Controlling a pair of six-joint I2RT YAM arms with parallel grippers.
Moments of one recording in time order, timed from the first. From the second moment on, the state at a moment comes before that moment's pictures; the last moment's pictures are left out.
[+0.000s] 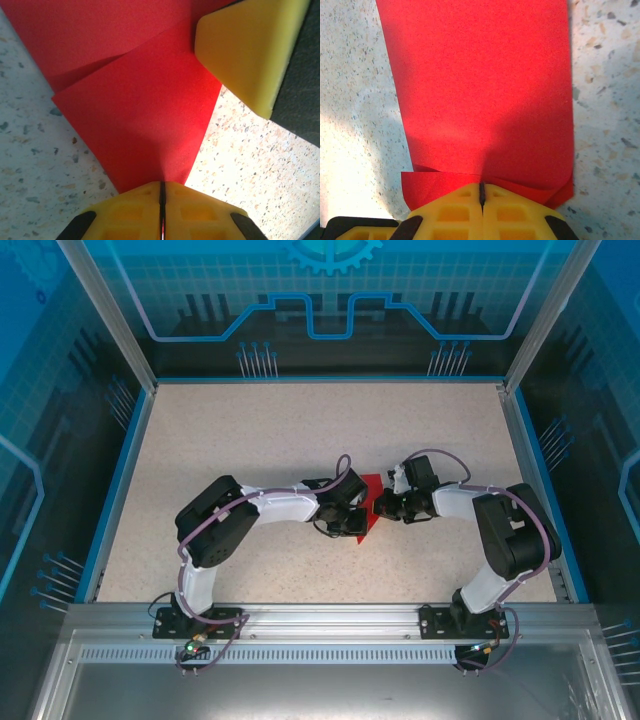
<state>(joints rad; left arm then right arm) -0.85 1.98 1.21 -0.34 0.30 -0.81 0.29 1.65 0.69 -0.14 -0.50 0.51</state>
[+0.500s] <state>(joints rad) -0.85 1.98 1.21 -0.34 0.30 -0.78 0.29 1.50 0.62 -0.21 -0.51 0.55</state>
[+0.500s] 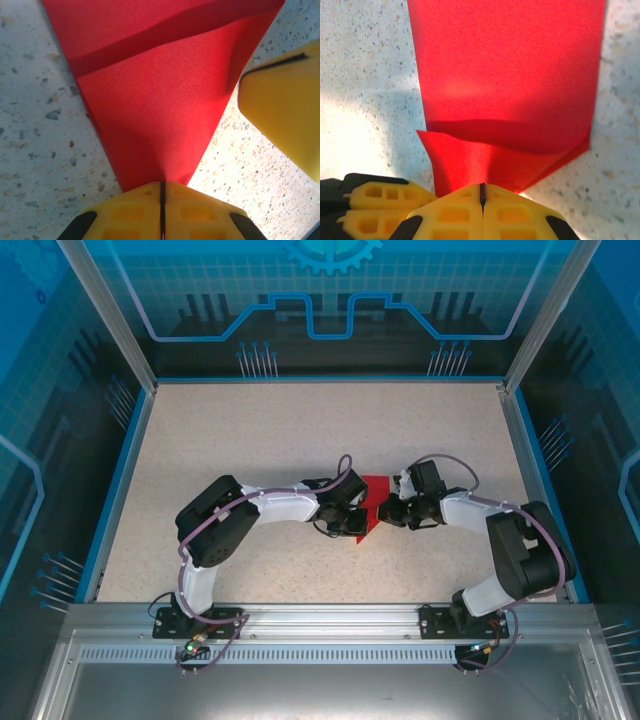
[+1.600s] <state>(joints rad) -0.86 2.00 1.23 -0.33 0.26 -0.68 0.30 1.58 0.62 -0.16 -0.50 0.63</state>
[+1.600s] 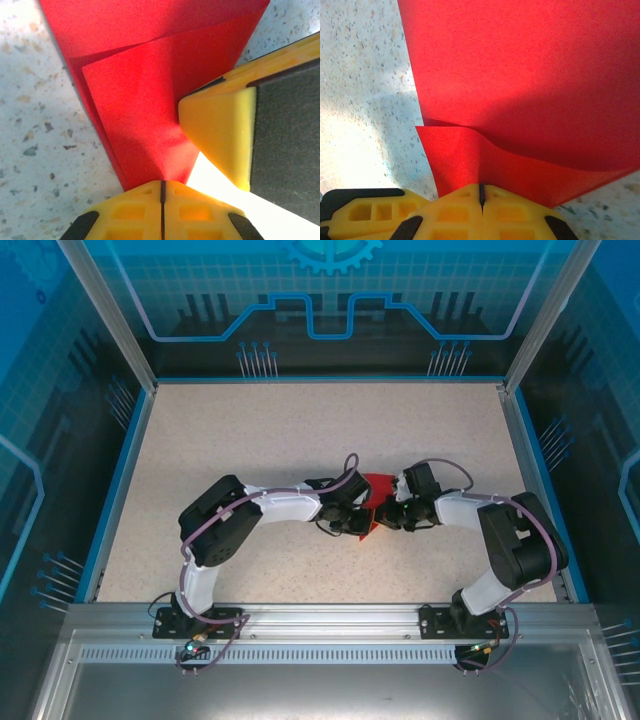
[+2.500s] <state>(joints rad) -0.88 2.00 1.23 -0.32 0.21 -0.63 0.12 1.60 0.62 -0.10 -0.53 0.74</state>
